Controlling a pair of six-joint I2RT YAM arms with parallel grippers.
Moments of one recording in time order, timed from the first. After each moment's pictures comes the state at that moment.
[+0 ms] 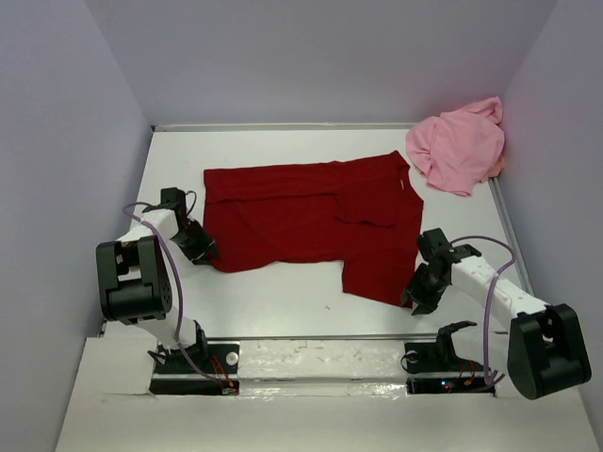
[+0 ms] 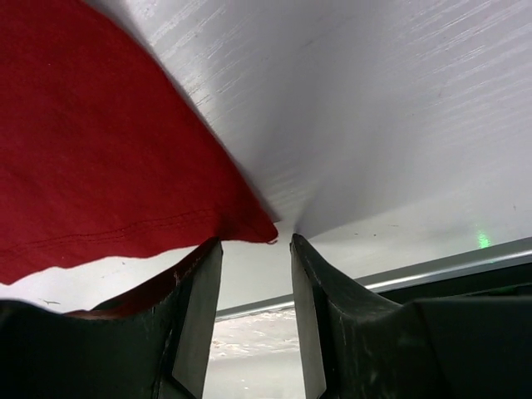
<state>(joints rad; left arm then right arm) 0.14 1.58 0.88 -0.67 0.20 -0.52 0.25 1.13 0.54 -0.88 -0.05 0.93</state>
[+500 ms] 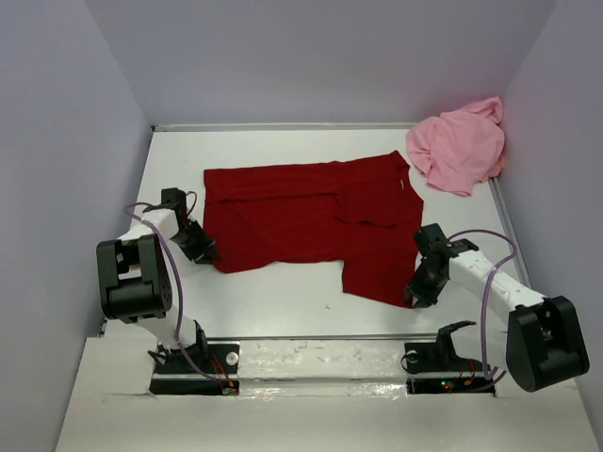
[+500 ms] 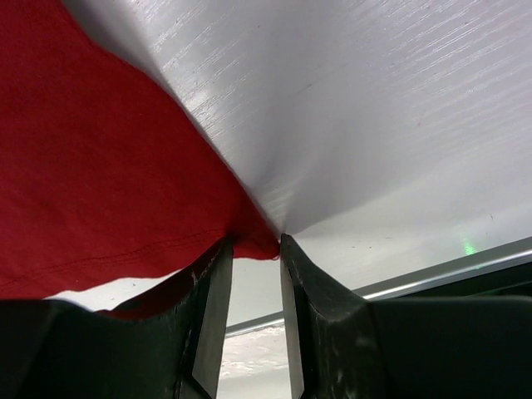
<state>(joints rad) 0.14 1.59 0.88 -0.67 0.21 -0.52 0.27 1.17 0.58 -0.88 0.03 0.94</state>
